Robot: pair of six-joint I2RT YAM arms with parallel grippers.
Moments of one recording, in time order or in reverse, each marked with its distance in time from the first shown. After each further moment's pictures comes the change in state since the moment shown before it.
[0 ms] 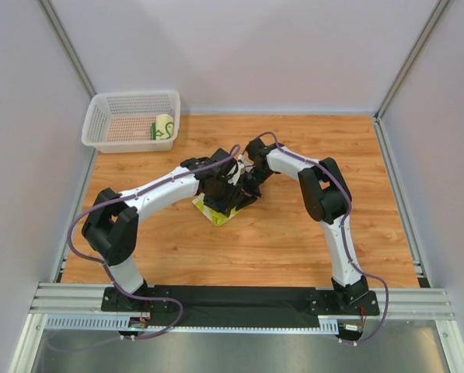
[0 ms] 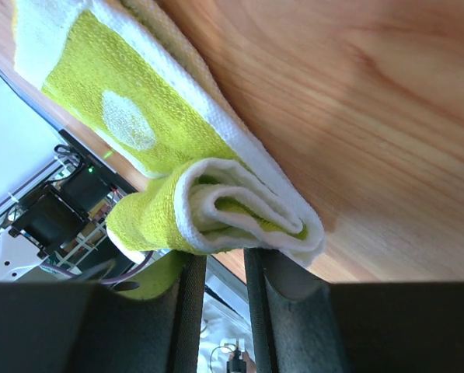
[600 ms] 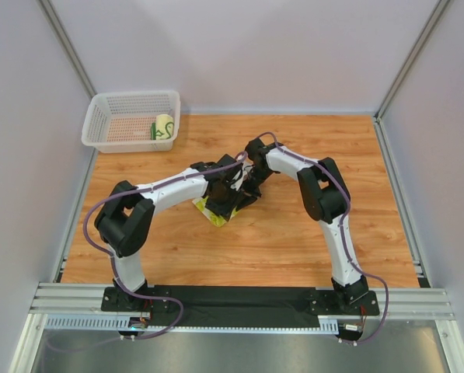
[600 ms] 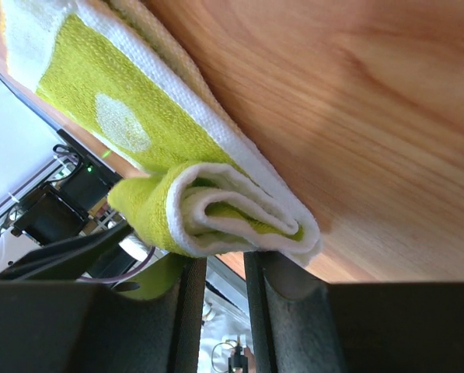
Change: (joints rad) left arm -0.006 0.113 -0.018 0.048 -0.027 0.025; right arm 0.000 0.015 0.021 -0.028 0.003 -0.003
